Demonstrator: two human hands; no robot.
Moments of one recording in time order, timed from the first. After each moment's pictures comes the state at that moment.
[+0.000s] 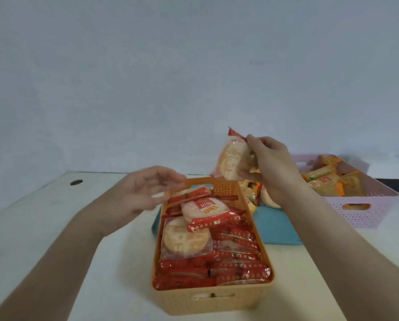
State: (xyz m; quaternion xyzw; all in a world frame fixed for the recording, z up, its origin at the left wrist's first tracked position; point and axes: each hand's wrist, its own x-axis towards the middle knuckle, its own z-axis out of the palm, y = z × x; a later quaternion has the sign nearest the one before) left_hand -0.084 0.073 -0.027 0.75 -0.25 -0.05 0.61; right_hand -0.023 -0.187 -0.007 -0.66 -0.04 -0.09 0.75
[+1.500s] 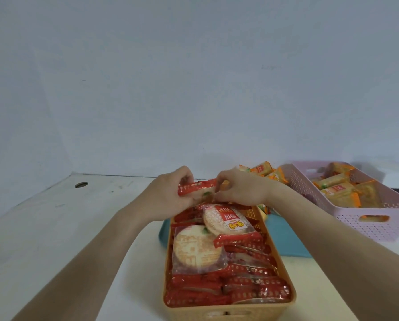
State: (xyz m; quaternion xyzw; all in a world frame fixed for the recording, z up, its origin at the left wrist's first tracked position) left_hand -0.031 0.049 -0.038 0.94 -0.13 0.11 0.28; right_hand 0.016 -0.151 -0.022 -0.93 -0.27 0.07 0.23
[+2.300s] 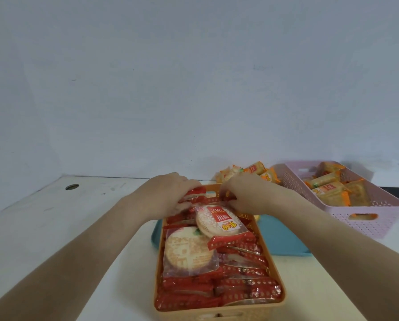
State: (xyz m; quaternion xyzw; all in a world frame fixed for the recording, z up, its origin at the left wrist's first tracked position) left_hand -0.004 0.045 -0.039 0.96 -0.24 0.11 -0.02; right_hand 0.011 -0.170 -0.029 -0.95 -0.31 -0.03 0.00
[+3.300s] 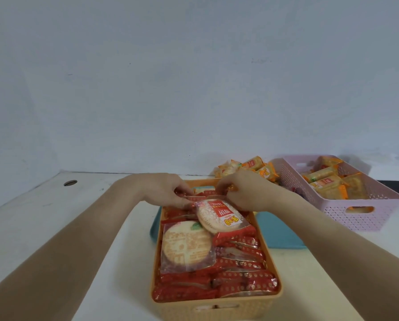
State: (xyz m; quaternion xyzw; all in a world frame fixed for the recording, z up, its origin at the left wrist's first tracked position) left_hand -0.005 0.046 -0.014 0.97 -0.16 -0.17 0.11; right_hand 0.013 -0.176 -0.041 -0.95 -0.28 -0.04 0.11
